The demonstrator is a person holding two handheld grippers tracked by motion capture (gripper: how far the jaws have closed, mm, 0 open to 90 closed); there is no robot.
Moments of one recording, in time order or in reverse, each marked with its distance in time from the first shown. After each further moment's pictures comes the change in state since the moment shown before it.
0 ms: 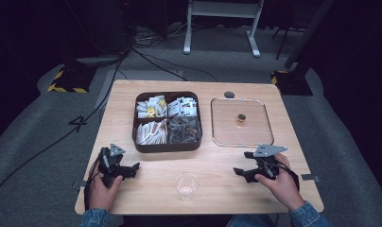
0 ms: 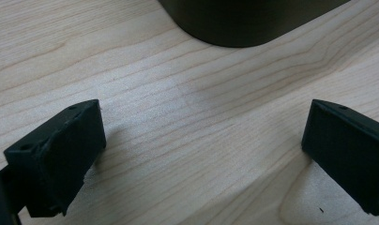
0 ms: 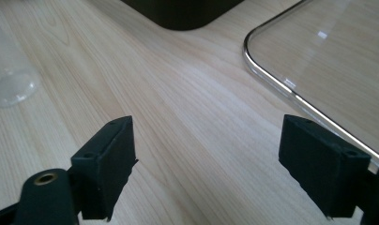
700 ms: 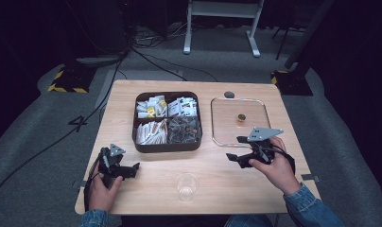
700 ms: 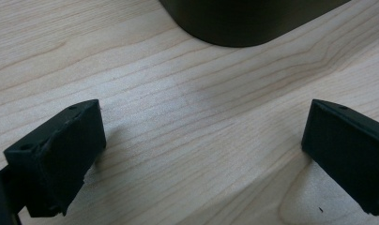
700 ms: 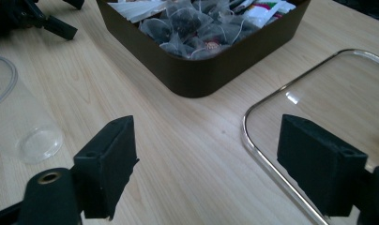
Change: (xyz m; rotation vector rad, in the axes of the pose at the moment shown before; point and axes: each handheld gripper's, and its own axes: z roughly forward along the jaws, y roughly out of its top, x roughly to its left) left arm -0.001 -0.001 0.000 -0.002 0.003 -0.004; right arm 0.004 0.066 -0.006 -0.042 0.017 -0.080
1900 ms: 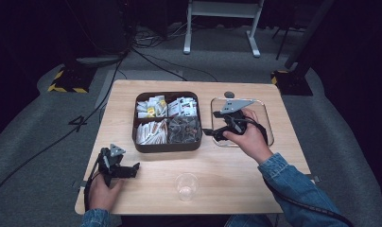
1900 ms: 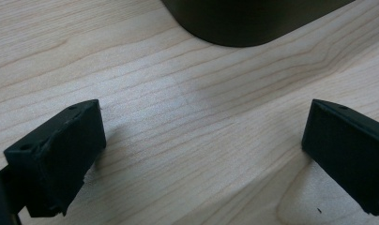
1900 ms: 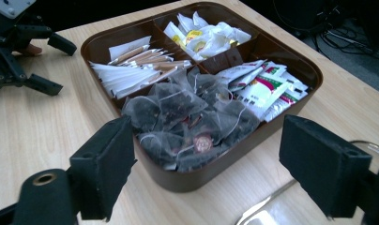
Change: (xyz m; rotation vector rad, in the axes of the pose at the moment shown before) left arm -0.001 0.000 0.000 0.001 0.009 -0.009; right arm -0.018 0.085 0.062 -0.040 0.035 -0.080
